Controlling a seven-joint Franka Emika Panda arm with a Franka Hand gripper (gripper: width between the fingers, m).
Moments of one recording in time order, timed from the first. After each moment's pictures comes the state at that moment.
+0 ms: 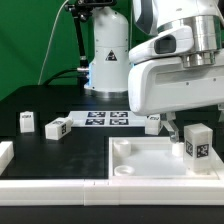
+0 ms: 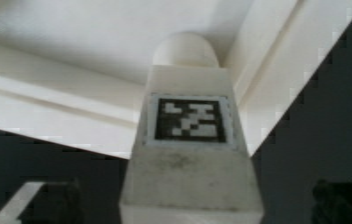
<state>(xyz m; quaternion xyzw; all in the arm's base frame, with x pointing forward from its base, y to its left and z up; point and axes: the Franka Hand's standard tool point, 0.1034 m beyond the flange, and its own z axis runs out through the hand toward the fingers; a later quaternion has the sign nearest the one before) 0.634 0.119 0.084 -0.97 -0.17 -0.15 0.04</state>
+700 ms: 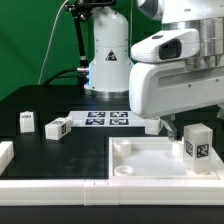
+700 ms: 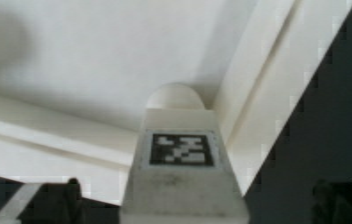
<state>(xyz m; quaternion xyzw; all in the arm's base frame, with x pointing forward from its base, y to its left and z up) 0.629 0.117 0.085 -0.98 -0.18 -0.01 0.04</state>
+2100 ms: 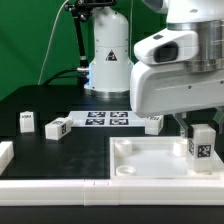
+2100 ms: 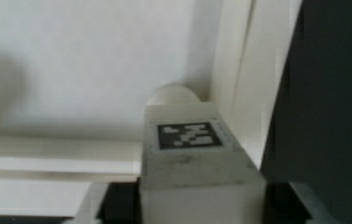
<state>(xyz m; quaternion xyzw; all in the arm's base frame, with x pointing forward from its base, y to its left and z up) 0.632 0.121 0.086 -1.00 0.01 0.00 0.05</state>
